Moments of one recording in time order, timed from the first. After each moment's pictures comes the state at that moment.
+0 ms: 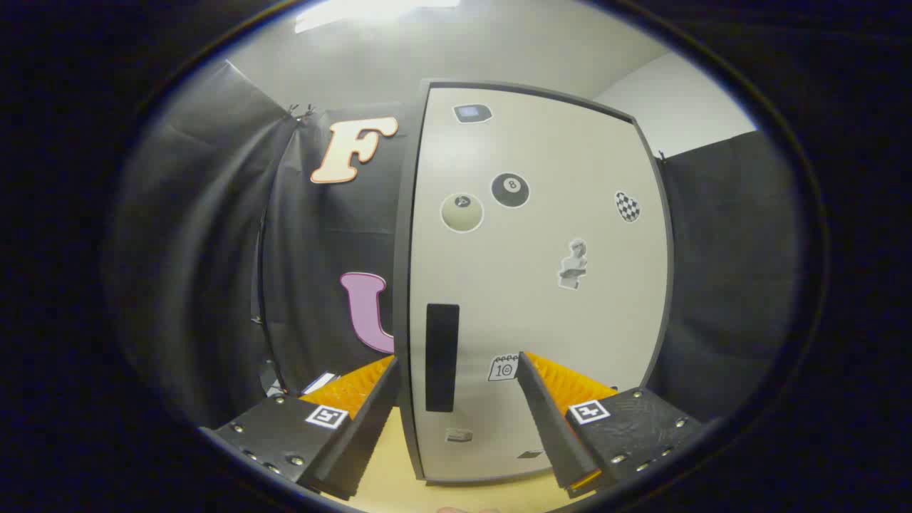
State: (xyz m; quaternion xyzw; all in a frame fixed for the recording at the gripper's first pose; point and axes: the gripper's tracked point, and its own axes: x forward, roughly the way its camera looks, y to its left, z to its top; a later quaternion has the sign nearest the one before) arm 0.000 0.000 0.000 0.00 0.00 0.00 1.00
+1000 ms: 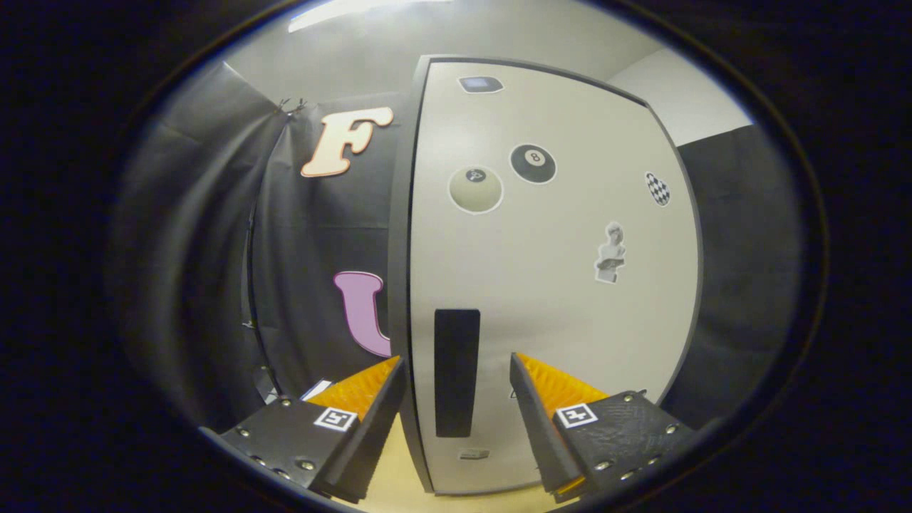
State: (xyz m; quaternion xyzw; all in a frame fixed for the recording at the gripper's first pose) arm 0.054 0.016 -0.011 0.02 0.01 0.00 1.00
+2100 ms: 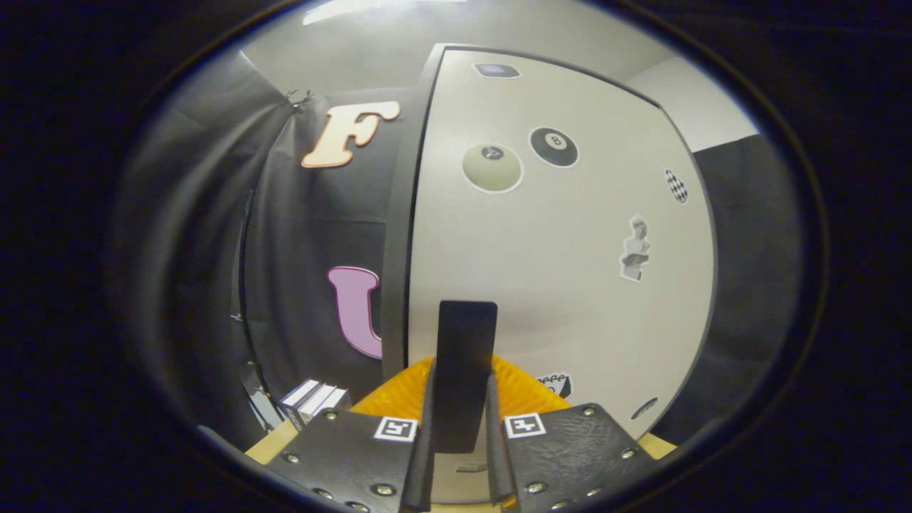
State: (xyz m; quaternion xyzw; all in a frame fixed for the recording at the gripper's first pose) arm 0.084 0.021 -0.021 -0.01 0.00 -0.01 1.00
